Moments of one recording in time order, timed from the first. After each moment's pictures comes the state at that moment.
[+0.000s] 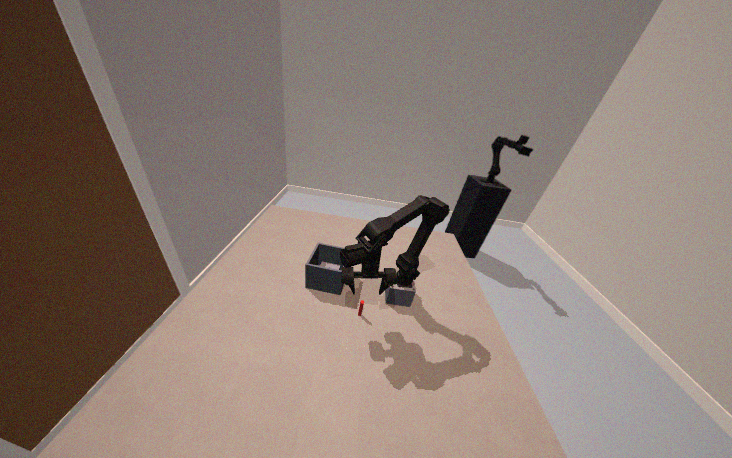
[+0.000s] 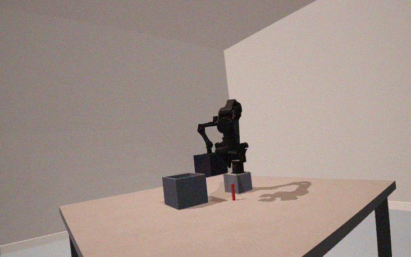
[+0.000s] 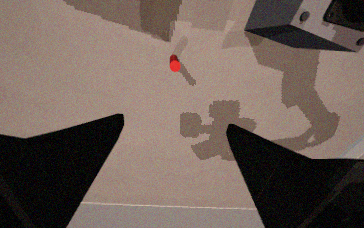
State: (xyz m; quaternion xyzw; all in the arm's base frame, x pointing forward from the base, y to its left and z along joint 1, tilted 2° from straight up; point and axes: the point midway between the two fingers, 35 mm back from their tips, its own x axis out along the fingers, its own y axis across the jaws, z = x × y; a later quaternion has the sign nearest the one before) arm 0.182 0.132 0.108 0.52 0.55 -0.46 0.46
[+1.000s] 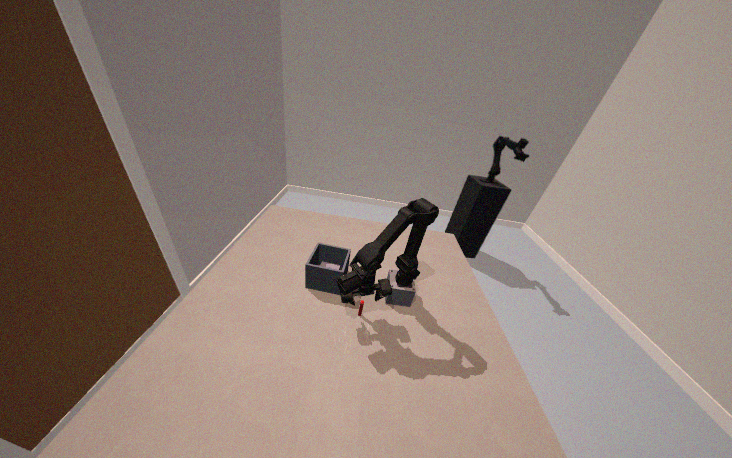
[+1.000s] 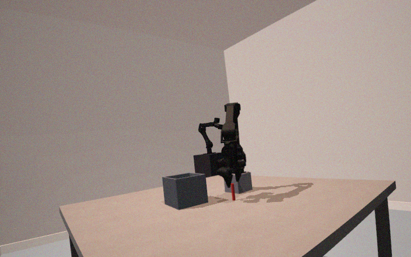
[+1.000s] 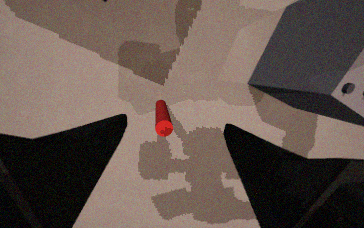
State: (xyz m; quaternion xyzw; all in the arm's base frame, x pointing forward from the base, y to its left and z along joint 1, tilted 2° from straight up) arm 0.177 0.108 0.015 0.40 0.55 -0.49 0.54
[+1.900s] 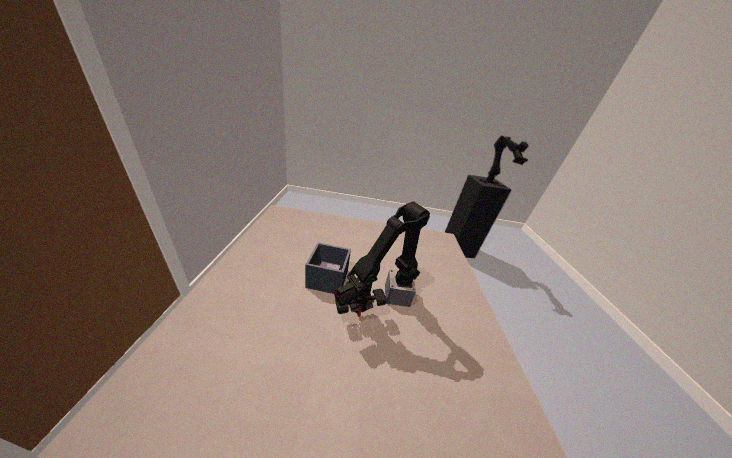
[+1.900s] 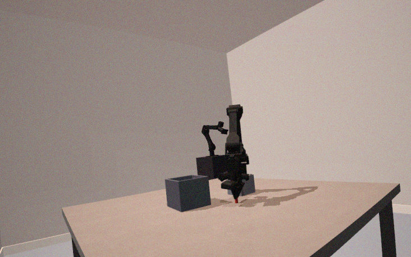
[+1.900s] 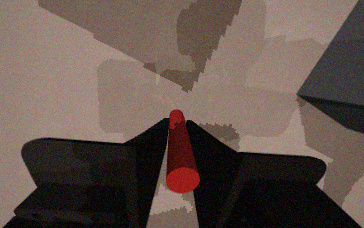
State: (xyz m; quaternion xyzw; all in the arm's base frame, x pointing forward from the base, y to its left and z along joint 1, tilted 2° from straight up) arm 0.191 0.117 -0.037 0.40 0.55 -0.46 0.57
